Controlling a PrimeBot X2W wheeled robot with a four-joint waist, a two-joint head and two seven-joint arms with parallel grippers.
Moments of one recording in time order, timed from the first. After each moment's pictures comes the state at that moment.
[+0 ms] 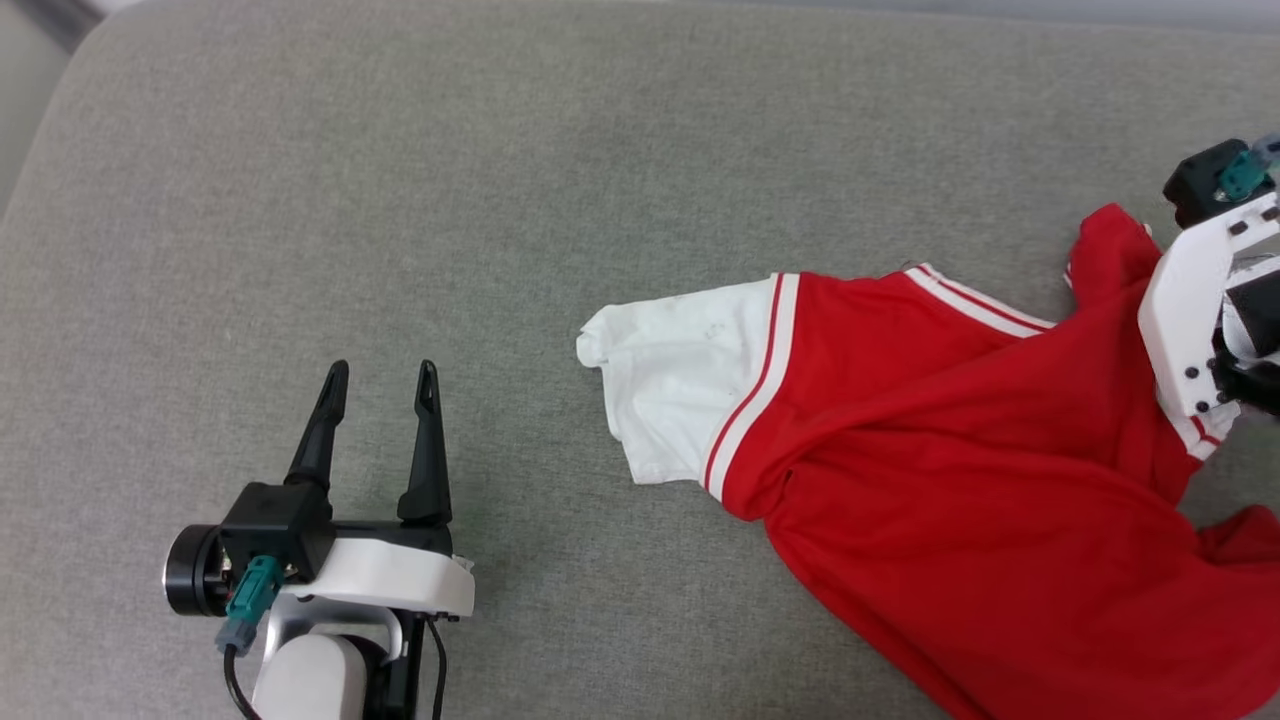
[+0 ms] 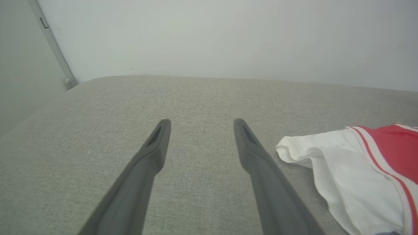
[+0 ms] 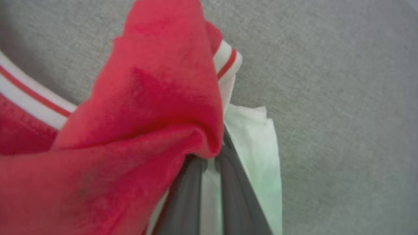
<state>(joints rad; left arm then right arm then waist) -0.14 0.06 -0.06 0.06 -0.14 0.01 -0.26 -0.93 -0.65 0.77 0.67 0.69 0.13 0.58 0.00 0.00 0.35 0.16</state>
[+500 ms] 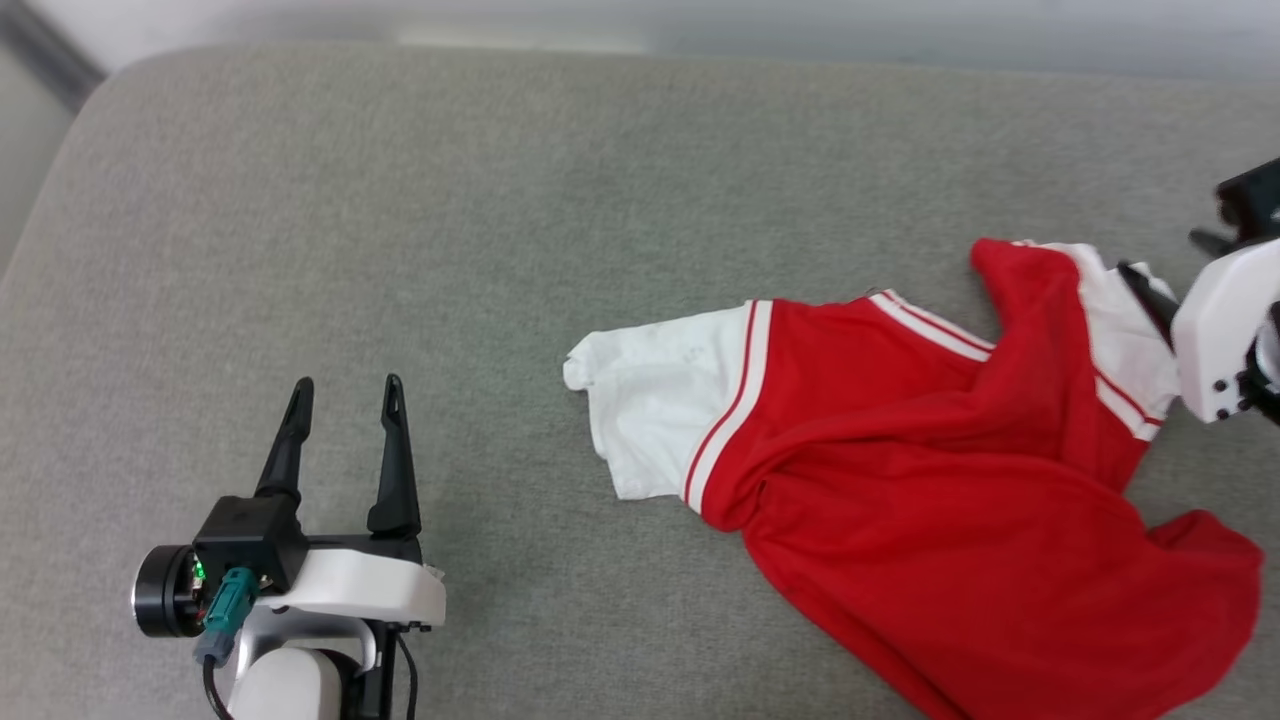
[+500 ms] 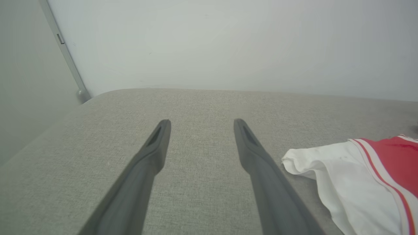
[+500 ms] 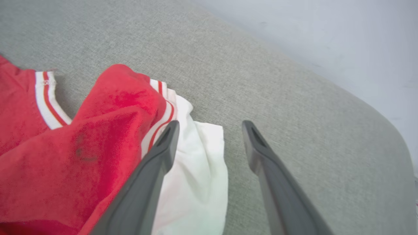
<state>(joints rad) -0.14 0.05 0.00 0.08 -0.11 0.00 -0.26 -0.89 -0.65 0.78 0.72 0.65 0.13 0.24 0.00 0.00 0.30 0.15</state>
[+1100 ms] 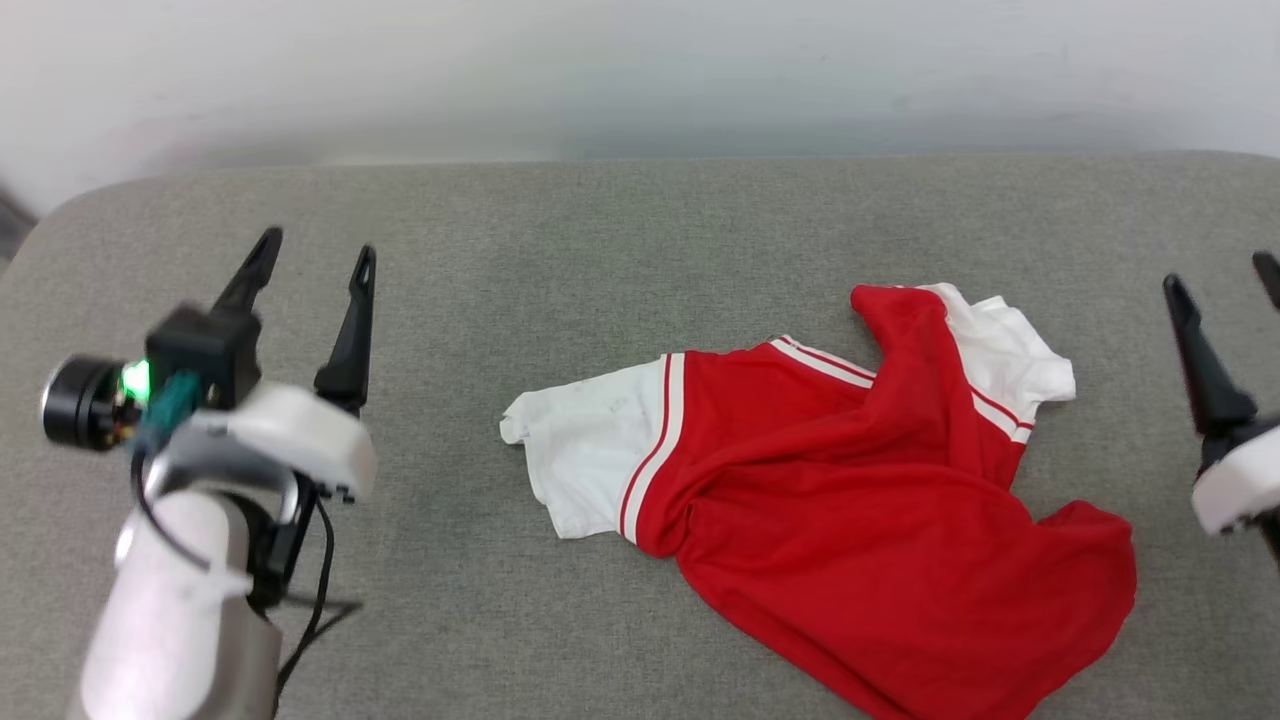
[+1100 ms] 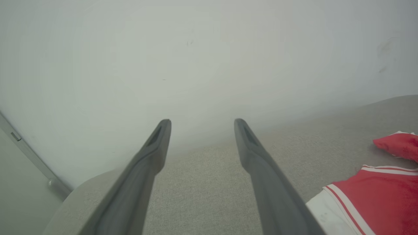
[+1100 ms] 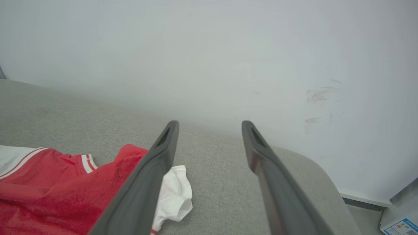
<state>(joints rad) -0.36 0.24 -0.03 0.12 -0.10 -0.11 -0.09 -0.39 -0.56 0.16 0.30 0.39 0.13 -0.16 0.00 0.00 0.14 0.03</state>
